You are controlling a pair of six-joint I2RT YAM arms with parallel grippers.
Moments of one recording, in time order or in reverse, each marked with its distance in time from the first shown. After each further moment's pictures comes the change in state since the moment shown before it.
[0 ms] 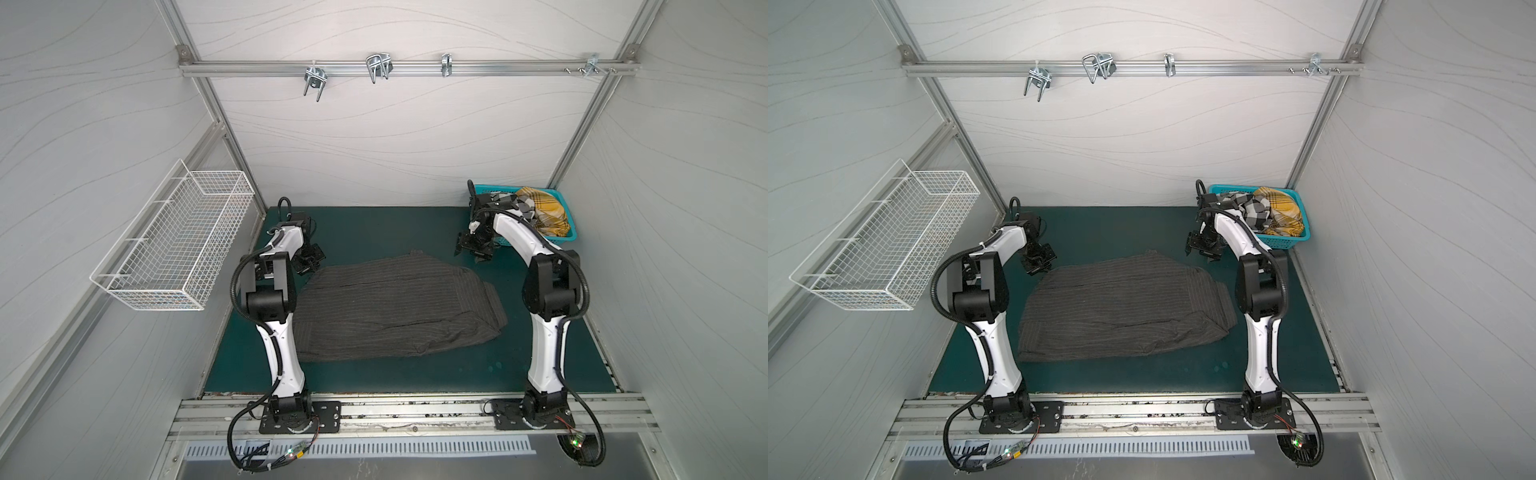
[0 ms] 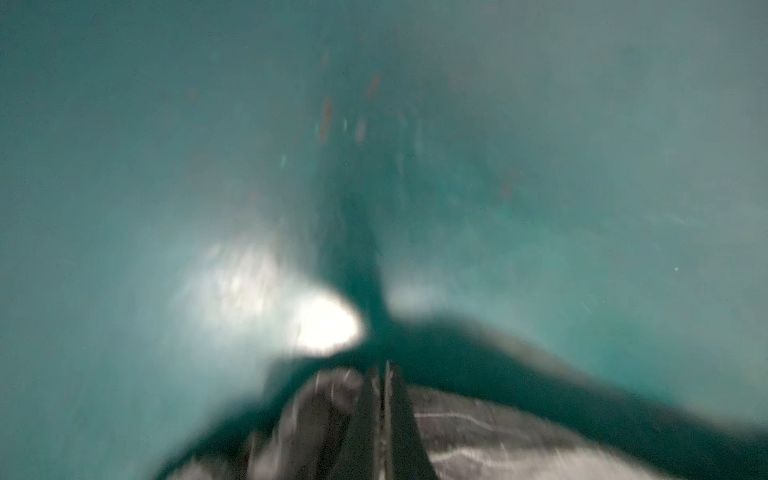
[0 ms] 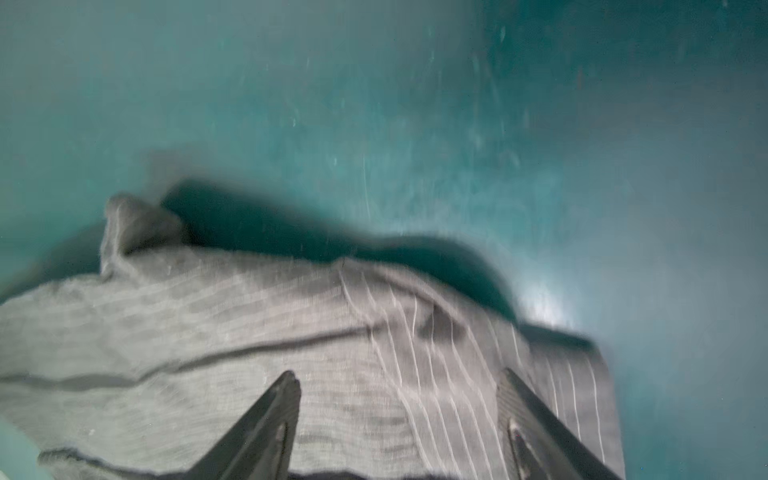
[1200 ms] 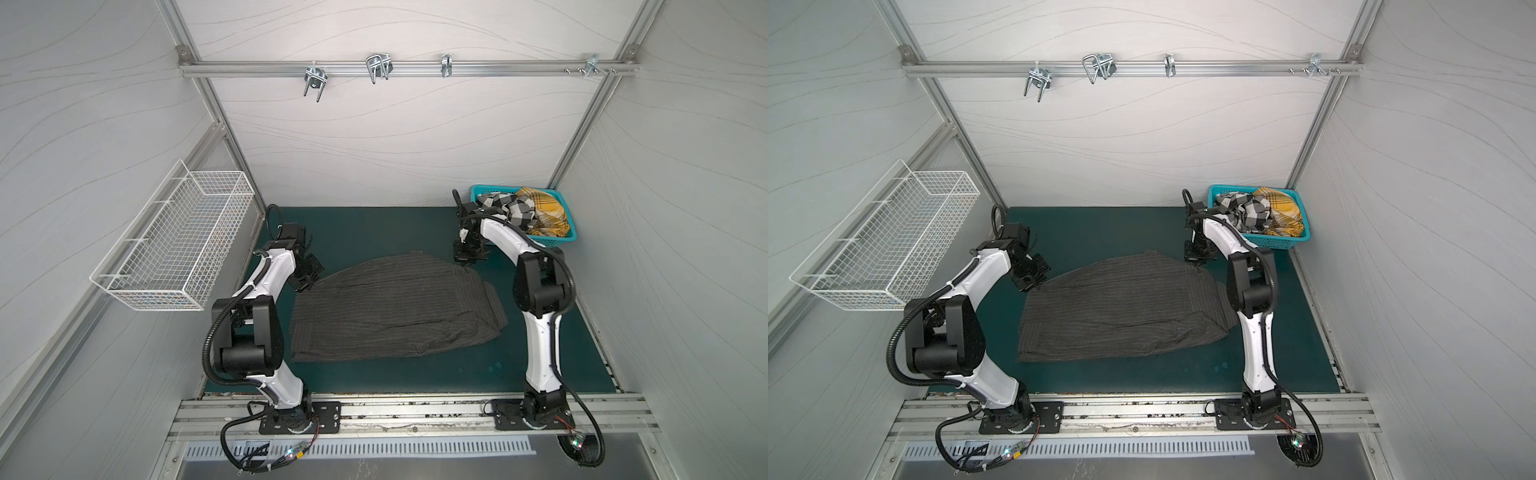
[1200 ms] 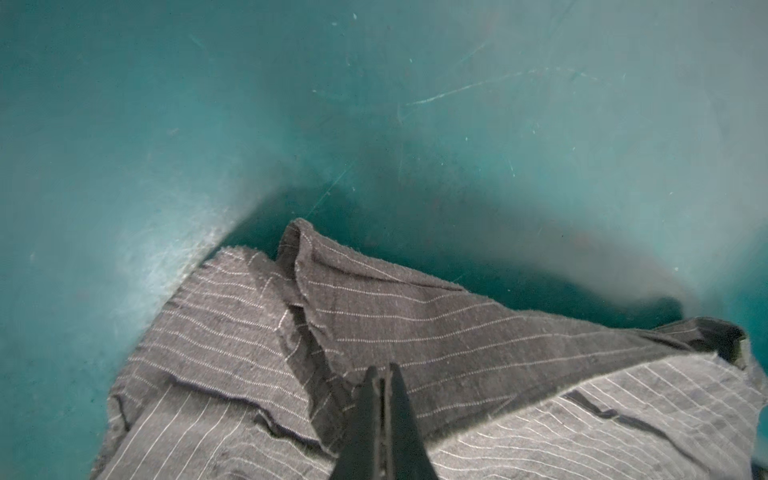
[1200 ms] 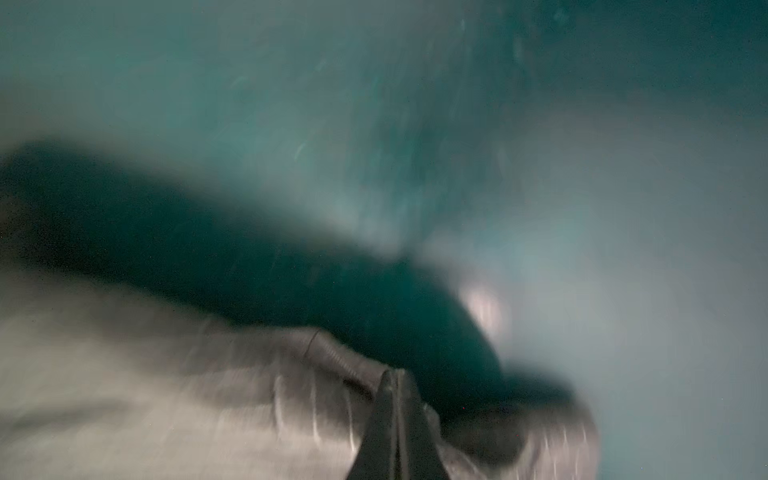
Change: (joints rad) left arm -0.009 -0.446 -0.386 0.055 0.039 -0.136; right arm 0.084 -0.077 -0.128 0.032 0.125 -0.098
